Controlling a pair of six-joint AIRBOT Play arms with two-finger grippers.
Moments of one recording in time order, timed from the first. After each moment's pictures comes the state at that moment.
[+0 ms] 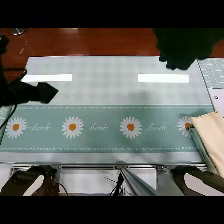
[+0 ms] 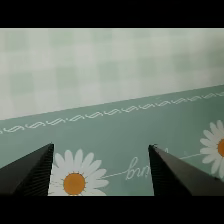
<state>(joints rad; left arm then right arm) -0.13 -0.68 0.98 1.27 -1.14 -1.52 -0.02 -1.22 1.82 -1.21 0.94 1.46</state>
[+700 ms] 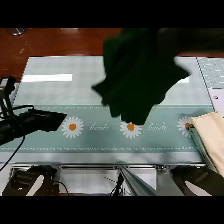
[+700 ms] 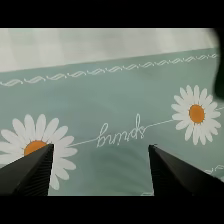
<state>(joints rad) -0.14 -0.42 0.63 1.13 -1.08 -1.50 0.51 -1.07 1.58 -1.24 1.12 1.52</state>
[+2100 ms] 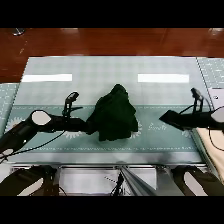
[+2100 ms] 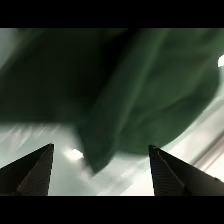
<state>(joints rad) -0.36 -1.03 0.50 0.60 -0.82 -1.07 -0.14 -0.86 0.51 -1.02 1.05 1.50</state>
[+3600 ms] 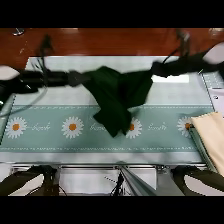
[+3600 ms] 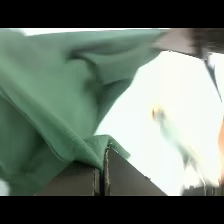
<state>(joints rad) -0.05 -1.15 1.13 0.34 -1.09 -0.85 0.09 -1.27 1.49 -1.01 1.14 1.49</state>
